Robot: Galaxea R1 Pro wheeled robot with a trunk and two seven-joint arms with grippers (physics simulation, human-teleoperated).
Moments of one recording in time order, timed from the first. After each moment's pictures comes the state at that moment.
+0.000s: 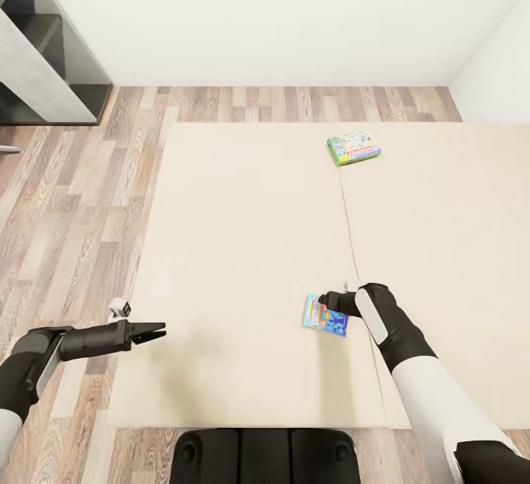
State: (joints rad) left arm -0.64 0.38 0.16 -0.84 0.07 0.89 -1.57; right arm -0.82 -0.01 0.04 -0.87 -0.42 0.84 -0.20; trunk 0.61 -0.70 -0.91
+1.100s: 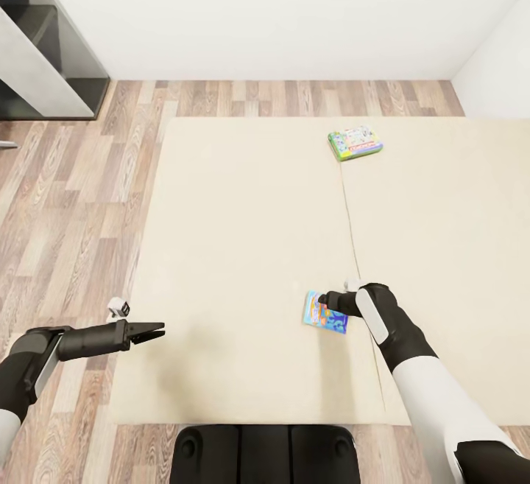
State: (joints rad) left arm -0.64 0.39 0.16 -0.84 0.07 0.89 -1.57; right arm -0.83 -0.01 0.04 -0.87 -0.42 0.84 -0.19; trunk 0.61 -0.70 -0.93
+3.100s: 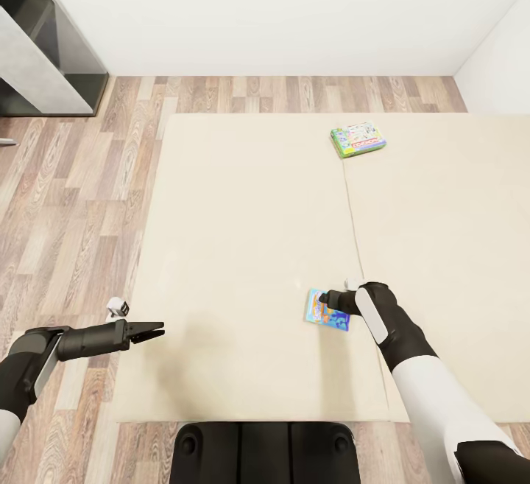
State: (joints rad) left arm -0.64 0.39 0.17 -0.84 0.07 0.88 -1.57; right arm -0.83 -0.01 0.04 -0.88 -0.40 0.84 -0.20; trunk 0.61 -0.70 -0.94
